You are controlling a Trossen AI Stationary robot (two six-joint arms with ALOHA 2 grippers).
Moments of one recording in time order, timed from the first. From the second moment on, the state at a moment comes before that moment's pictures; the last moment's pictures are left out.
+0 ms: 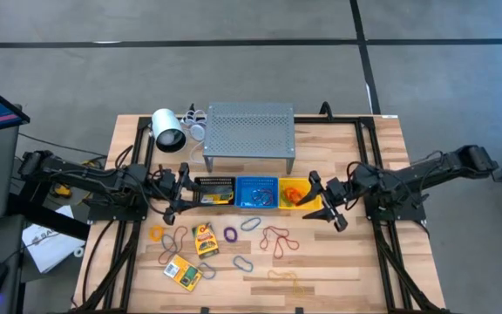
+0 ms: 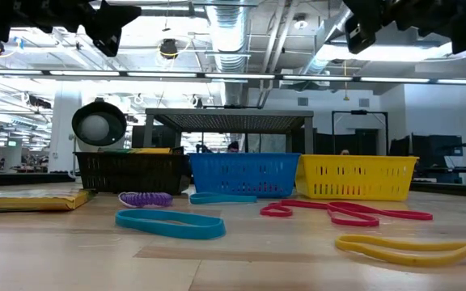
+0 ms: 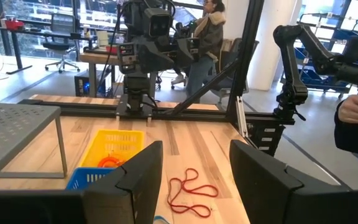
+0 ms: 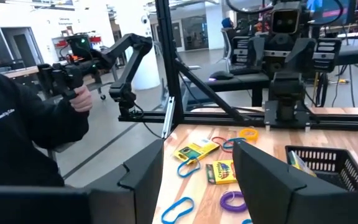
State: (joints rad) left arm -0.15 0.67 0.31 0.36 -0.01 -0.11; right arm 0.16 0.93 0.37 0.58 -0.24 0.14
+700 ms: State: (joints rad) left arm -0.15 0.67 0.31 0.49 0.12 -0.08; right arm 0.17 0.94 0.37 0.58 -0.23 0.01
